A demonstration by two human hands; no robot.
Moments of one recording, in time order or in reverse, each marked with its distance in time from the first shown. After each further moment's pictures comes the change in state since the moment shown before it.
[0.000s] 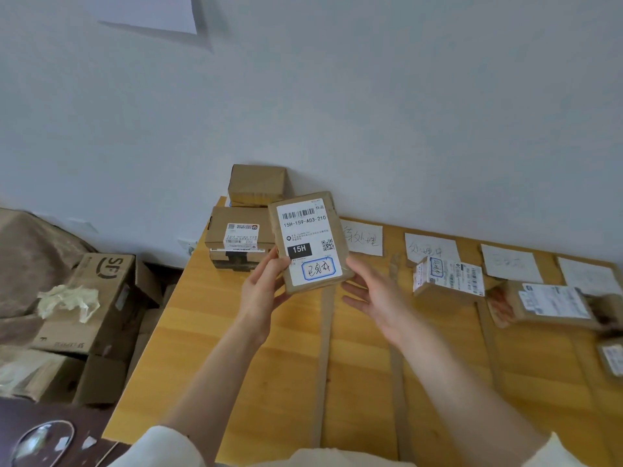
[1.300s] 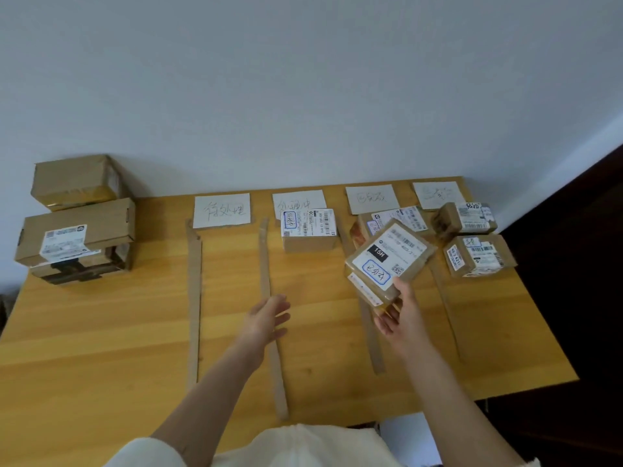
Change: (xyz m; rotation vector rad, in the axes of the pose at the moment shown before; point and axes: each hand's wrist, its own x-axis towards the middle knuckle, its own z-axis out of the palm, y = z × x) left_hand -0.064 -0.156 0.209 0.344 -0.142 -0.421; right_hand -0.091 0.112 -0.297 0.506 0.614 0.207
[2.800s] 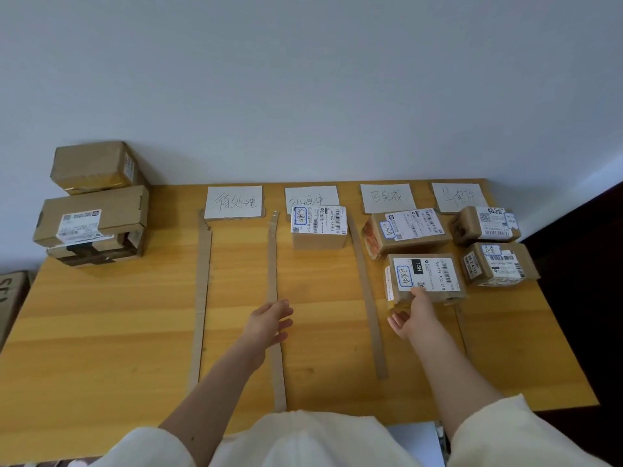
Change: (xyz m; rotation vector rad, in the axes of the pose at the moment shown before) left_hand 0.020 -0.018 -0.002 0.026 0.035 -0.044; right_hand 0.054 -0.021 0.002 0.148 0.230 0.234
